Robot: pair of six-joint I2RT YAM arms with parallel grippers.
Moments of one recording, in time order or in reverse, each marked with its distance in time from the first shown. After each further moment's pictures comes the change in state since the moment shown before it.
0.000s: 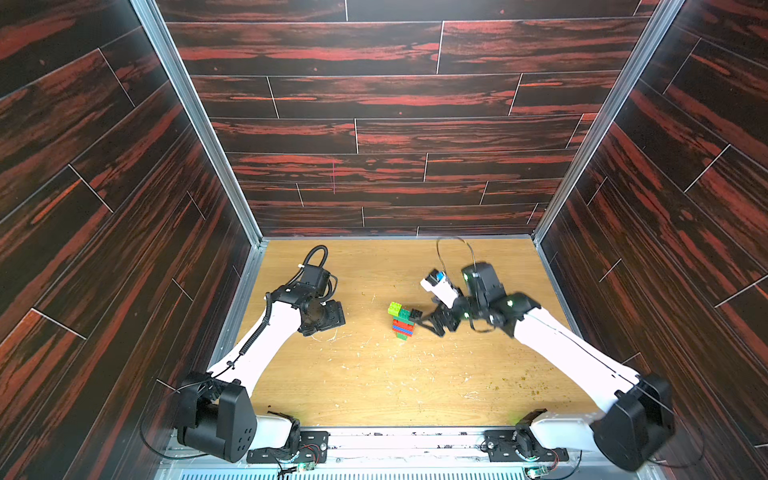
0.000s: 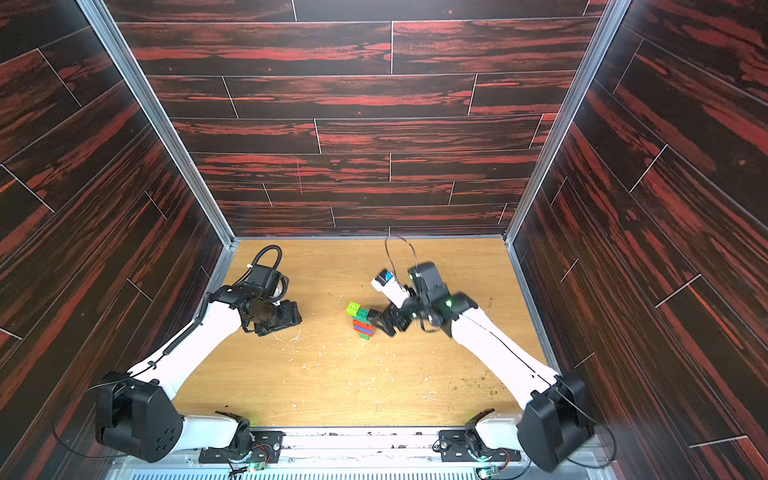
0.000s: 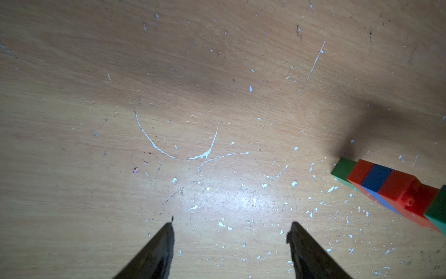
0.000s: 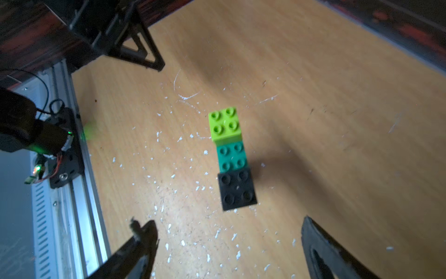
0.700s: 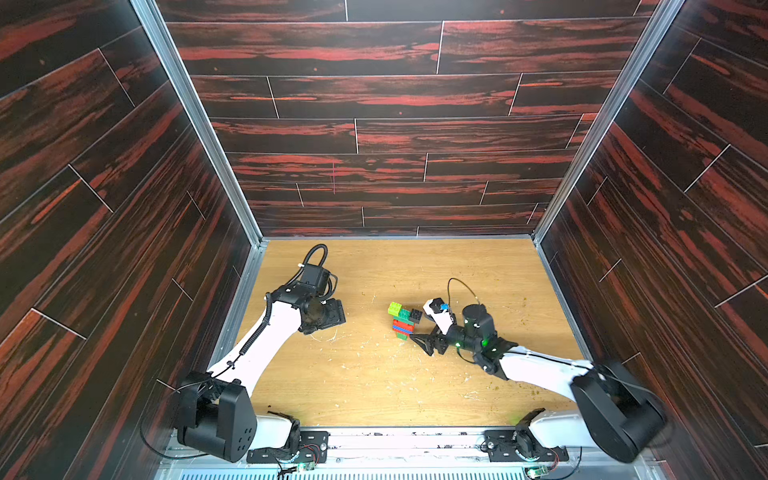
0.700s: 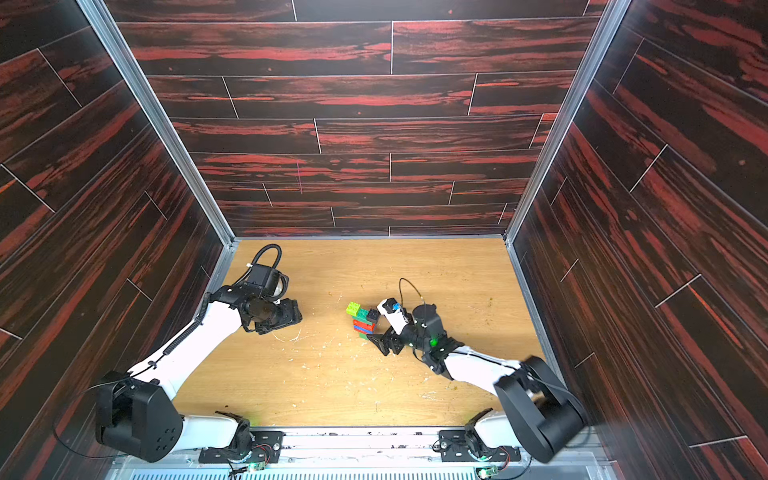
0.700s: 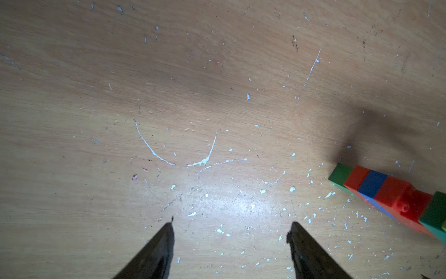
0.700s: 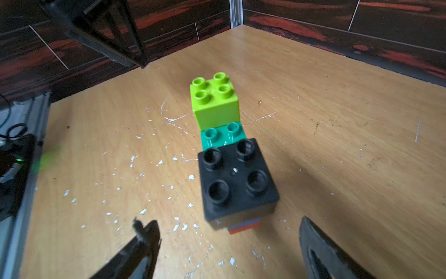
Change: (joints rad) left arm 0.000 0.000 -0.002 0.026 -0.011 0.000; right arm 0.063 0.116 -0.526 1.007 0.076 0.145
